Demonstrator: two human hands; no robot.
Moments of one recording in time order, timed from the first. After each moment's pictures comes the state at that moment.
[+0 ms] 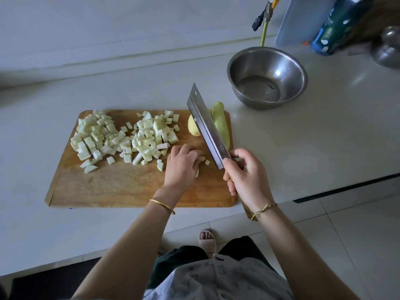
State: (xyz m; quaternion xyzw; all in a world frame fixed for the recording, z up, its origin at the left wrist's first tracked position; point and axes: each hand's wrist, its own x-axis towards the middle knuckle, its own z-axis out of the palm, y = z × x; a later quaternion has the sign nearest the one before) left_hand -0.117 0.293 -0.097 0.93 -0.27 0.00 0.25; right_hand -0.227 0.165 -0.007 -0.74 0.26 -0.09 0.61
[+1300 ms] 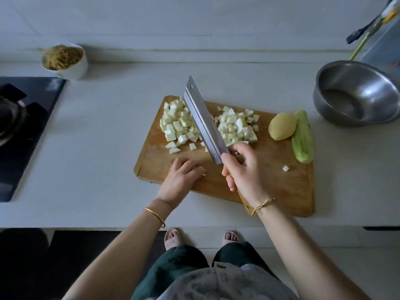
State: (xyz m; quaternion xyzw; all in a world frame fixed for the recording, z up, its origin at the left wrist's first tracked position) left_hand -0.107 0.507 -0.116 0.90 -0.35 0.13 0.23; right_hand -0.155 0.332 0.001 -0.75 0.15 -0.02 0.64
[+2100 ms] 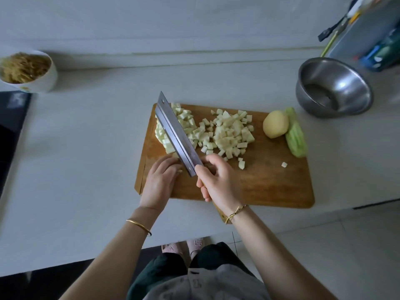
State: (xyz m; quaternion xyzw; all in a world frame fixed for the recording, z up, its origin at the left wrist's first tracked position) left_hand -0.066 0.559 -0.111 0.90 -0.31 0.07 0.29; right_hand -0.137 0.408 -0.005 -0.76 0.20 -0.01 0.61
